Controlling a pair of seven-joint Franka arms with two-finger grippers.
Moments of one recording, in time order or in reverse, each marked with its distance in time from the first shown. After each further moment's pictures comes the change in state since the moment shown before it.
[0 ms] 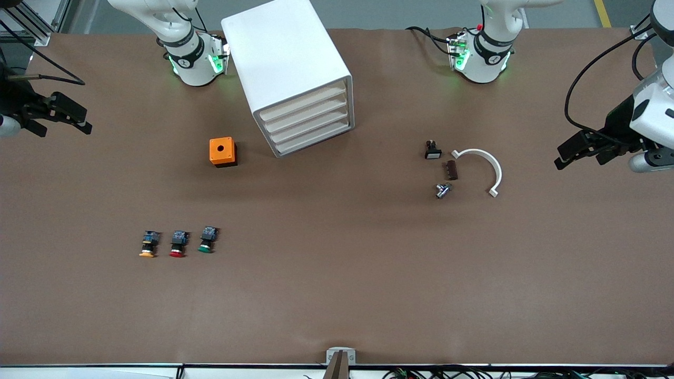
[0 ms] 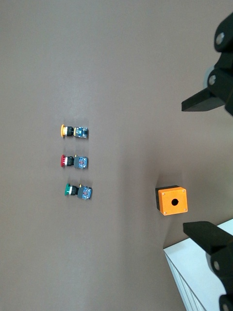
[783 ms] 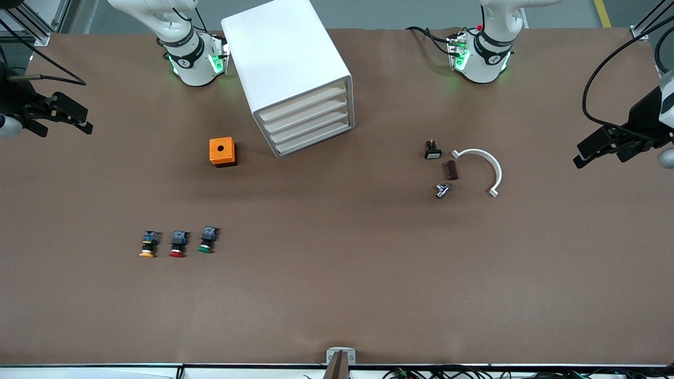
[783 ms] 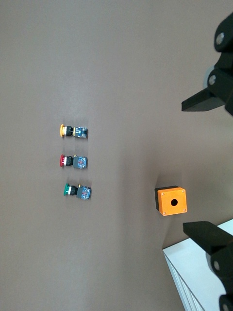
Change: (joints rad) left arm 0.015 0.015 -0.008 0.098 0.020 -0.054 0.001; right arm 0.000 0.000 0.002 -0.003 -0.002 0.000 -0.002
